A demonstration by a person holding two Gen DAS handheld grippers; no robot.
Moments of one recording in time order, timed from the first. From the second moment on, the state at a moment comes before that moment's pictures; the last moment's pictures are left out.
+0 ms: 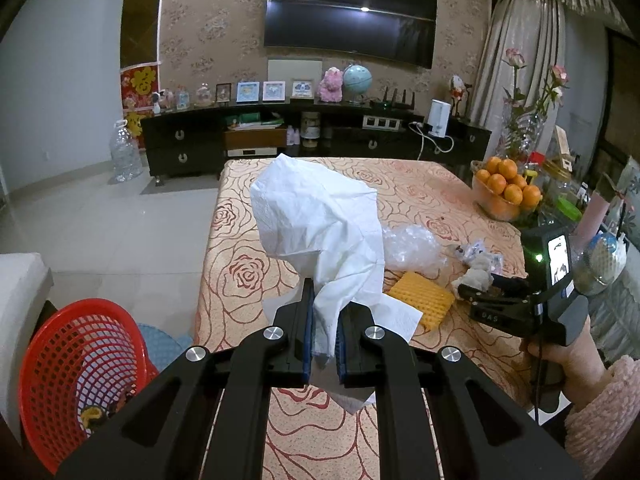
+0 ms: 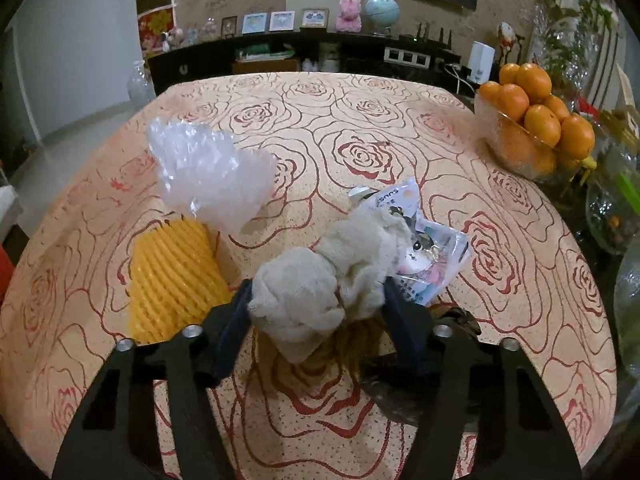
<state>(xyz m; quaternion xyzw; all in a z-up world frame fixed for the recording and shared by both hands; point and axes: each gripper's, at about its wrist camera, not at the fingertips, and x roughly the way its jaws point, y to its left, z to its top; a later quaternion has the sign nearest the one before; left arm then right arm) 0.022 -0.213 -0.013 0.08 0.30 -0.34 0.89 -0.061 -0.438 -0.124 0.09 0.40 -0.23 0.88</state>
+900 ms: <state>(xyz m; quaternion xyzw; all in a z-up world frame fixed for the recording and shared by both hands) 0.021 -0.196 0.007 0.07 0.27 -0.31 0.91 -0.106 -0.382 -0.003 0.13 0.23 -0.11 0.96</state>
